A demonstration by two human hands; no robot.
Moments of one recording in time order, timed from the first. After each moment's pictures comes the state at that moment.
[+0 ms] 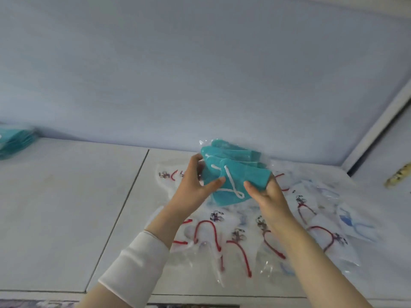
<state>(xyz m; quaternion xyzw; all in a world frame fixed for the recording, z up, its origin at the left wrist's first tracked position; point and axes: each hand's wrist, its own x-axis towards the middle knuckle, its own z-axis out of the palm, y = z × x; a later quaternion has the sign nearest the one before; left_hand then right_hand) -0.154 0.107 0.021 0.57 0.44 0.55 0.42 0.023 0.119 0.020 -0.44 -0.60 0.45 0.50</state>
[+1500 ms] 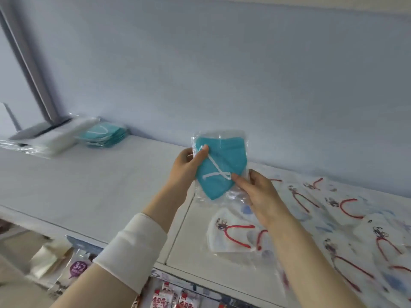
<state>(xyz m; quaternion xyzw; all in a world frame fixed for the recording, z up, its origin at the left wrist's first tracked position) -0.279 0.065 0.055 0.33 0.55 0.65 0.40 -0.122 0.106 0.037 -0.40 -0.56 0.60 0.40</state>
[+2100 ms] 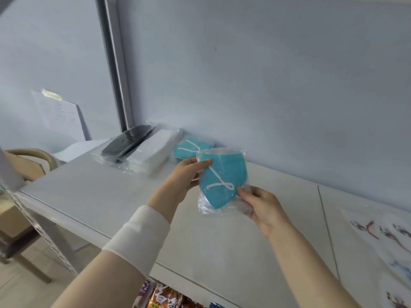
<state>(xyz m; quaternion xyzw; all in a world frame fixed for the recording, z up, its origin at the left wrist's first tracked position) -0.617 0.049 0.025 0.26 0.56 0.61 0.49 -0.435 0.088 0.006 -0.44 -0.50 0.66 0.34</state>
